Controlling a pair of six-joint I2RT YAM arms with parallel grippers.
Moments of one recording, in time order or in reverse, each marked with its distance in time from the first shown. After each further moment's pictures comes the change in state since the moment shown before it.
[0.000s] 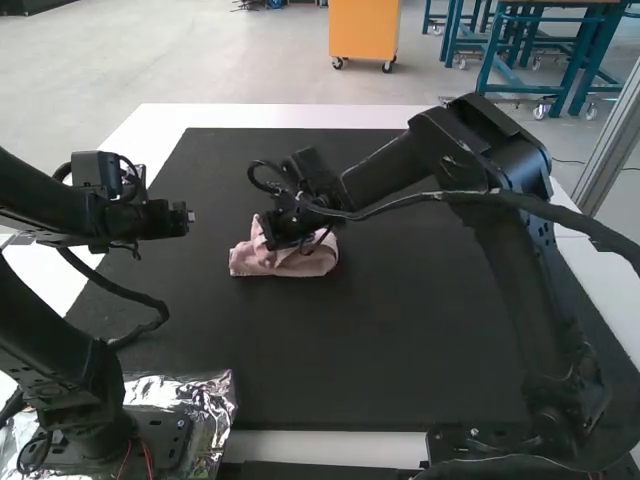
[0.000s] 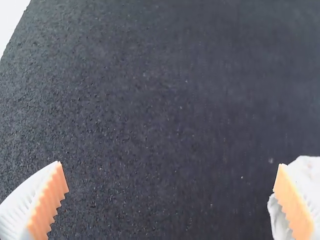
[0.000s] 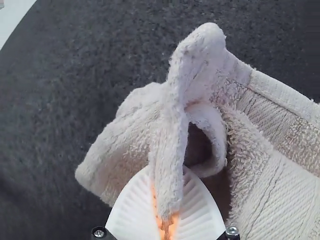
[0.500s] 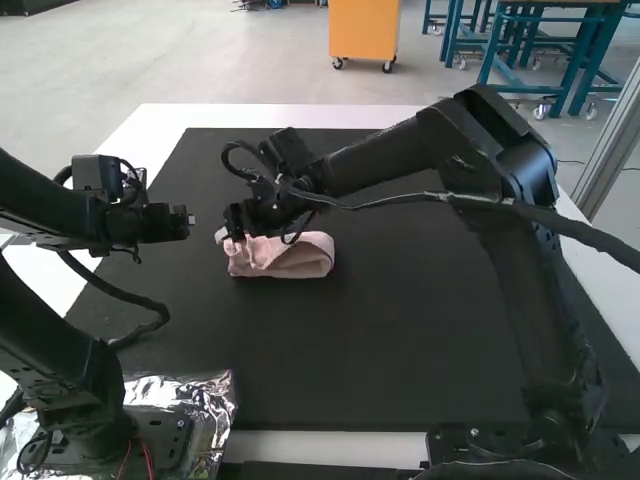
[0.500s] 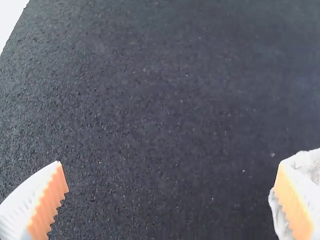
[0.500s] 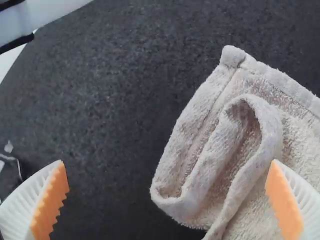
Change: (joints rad) left arm 0.000 0.000 -0.019 0.010 0.000 0.004; right arm 0.057 -0.067 0.091 -0.142 -0.004 -0.021
